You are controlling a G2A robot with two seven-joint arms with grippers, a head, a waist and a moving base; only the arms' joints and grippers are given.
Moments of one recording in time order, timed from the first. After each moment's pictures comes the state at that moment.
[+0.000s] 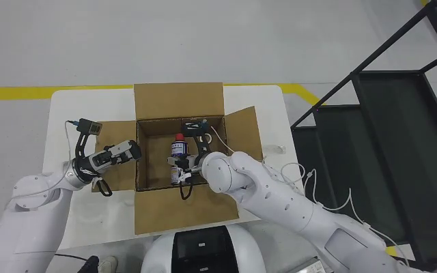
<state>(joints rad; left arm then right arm) 1.32 -1.00 -1.50 -1.50 -0.53 -0.44 -1.16 -0.93 -1.30 0.65 -1.71 -0.61 0.70 0.79</state>
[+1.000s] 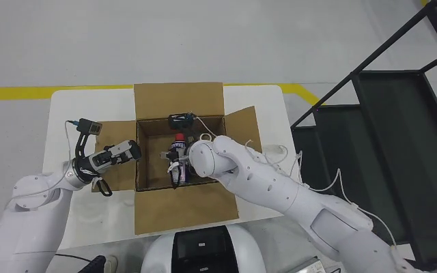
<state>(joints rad) 1.32 -1.00 -1.50 -1.50 -0.53 -0.44 -1.16 -0.73 -1.41 0.54 -1.46 -0.55 0.66 0.85</state>
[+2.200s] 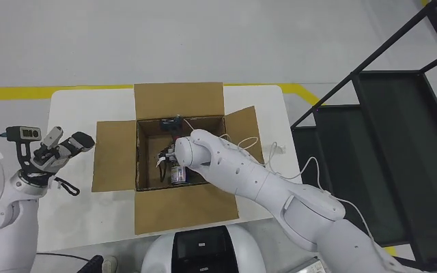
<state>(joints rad) 1.45 -0.99 -1.74 -1.46 -0.71 -0.47 -1.02 -0.63 -1.61 0.47 -1.01 -0.42 0.56 0.76</state>
